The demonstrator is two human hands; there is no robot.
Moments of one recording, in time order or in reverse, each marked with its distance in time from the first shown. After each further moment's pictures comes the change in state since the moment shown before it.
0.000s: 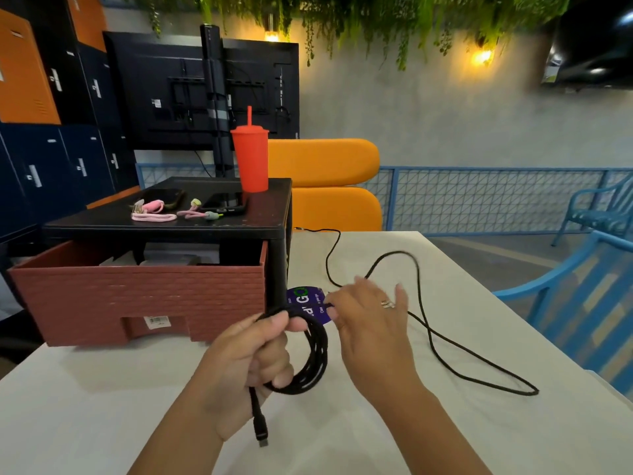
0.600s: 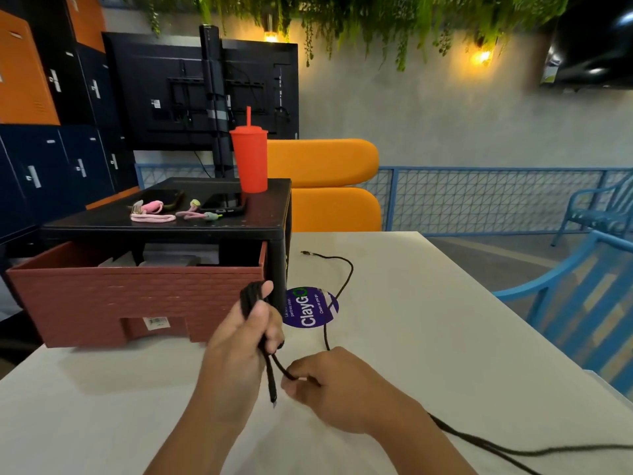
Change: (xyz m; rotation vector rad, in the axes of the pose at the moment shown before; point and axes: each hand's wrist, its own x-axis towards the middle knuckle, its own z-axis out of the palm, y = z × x) left_hand 0.009 -0.012 0.004 0.176 0.248 0.385; right_hand -0.012 -0.019 -0.003 0.429 -0.765 -0.053
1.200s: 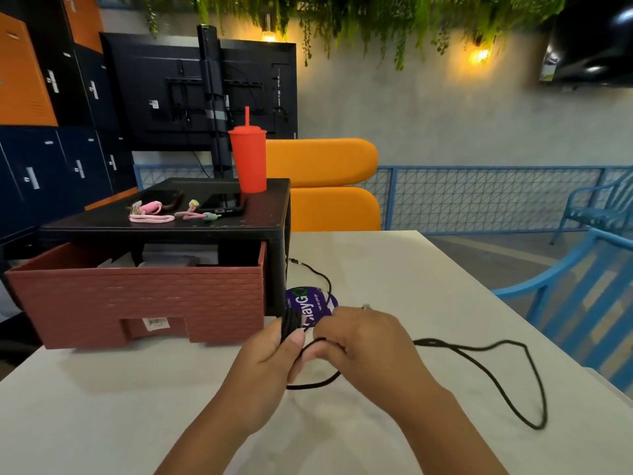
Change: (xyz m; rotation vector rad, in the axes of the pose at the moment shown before) left_hand -0.005 -0.012 -0.002 0.549 -0.276 0.030; right_hand -0.002 0.005 -0.030 -0.393 0.541 -0.252
